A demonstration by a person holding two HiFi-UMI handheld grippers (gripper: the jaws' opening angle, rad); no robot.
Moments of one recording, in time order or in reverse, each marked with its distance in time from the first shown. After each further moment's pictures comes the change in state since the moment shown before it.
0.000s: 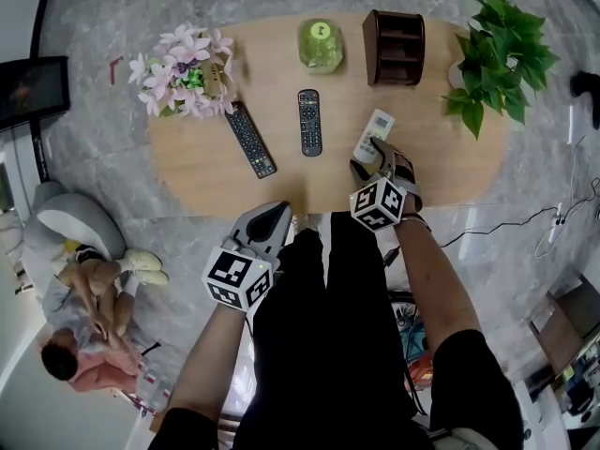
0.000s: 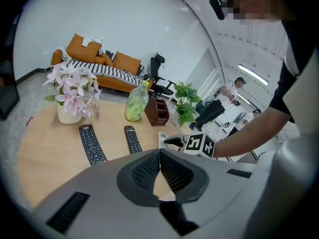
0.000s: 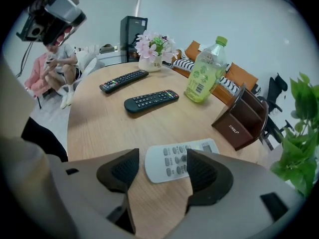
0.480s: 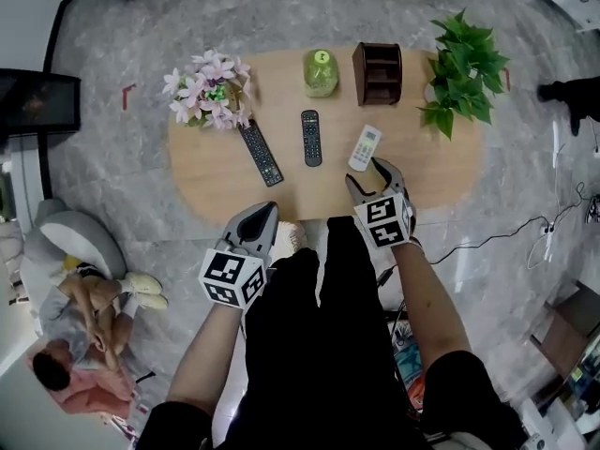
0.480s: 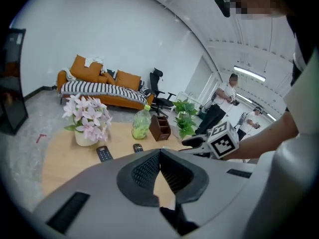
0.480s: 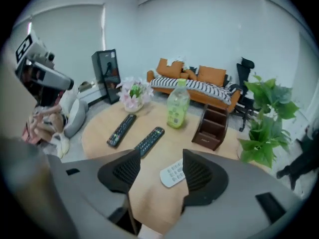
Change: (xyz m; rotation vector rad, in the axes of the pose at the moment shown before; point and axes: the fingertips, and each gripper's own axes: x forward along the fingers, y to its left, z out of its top) left arm -0.072 -0.003 0.036 0.073 -0.133 0.071; right arm -0.121 -0.015 0.067 0.392 -0.178 -0.059
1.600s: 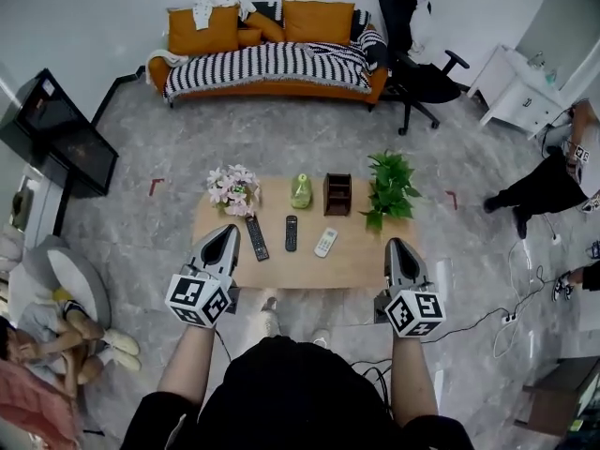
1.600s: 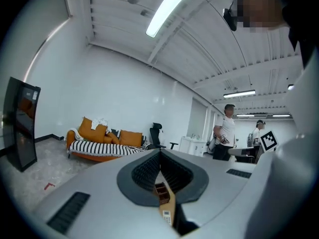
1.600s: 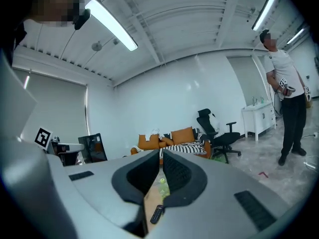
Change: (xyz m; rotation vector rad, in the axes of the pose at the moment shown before) left arm -0.221 -0.106 0.210 0.155 -0.567 0.111; right arm -0.405 -0.058 0.153 0.382 -0.756 -0.163
